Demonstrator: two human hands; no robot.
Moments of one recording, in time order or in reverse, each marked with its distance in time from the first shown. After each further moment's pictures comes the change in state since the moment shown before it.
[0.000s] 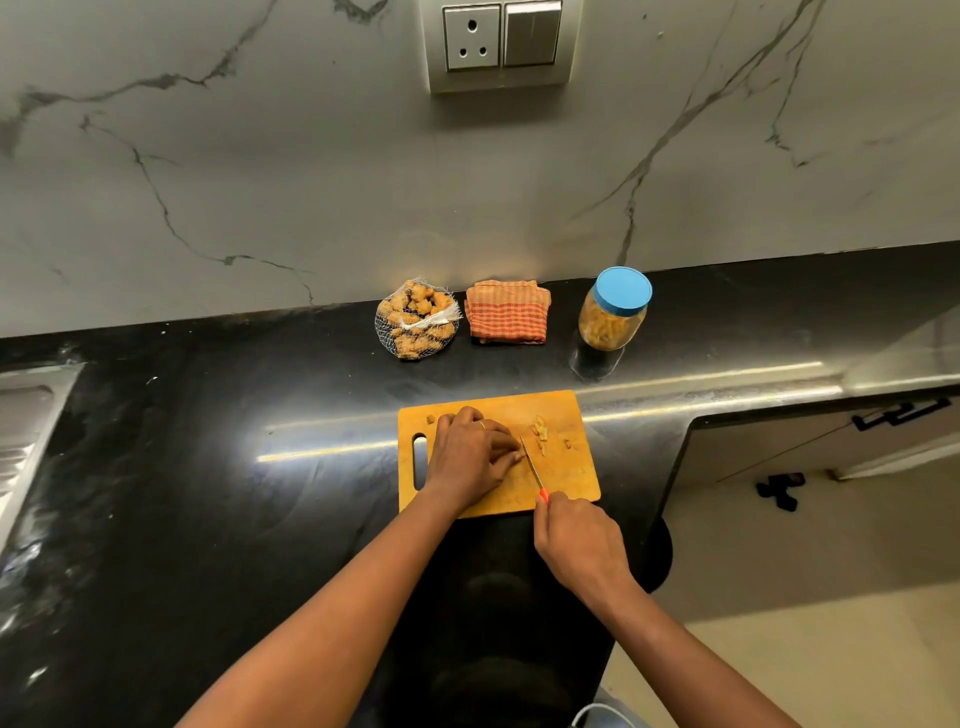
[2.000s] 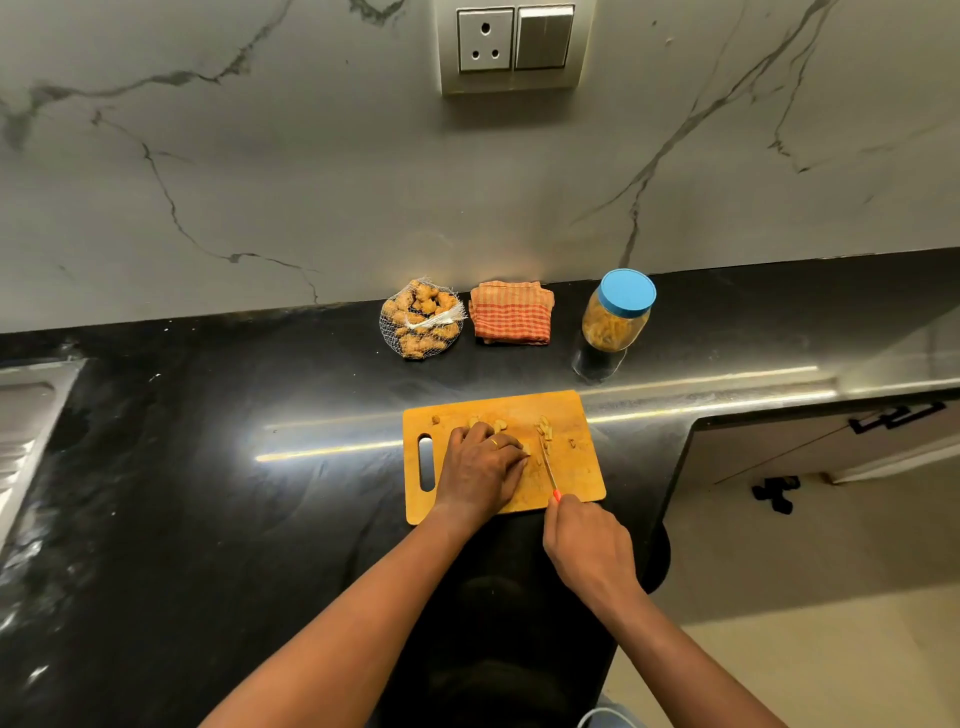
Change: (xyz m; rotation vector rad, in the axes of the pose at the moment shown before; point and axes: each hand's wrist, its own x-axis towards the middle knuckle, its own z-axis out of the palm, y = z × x) left_hand -0.018 0.003 0.023 0.066 0.236 0.137; right_hand -0.008 -0.004 -0.004 0.009 0.028 0.074
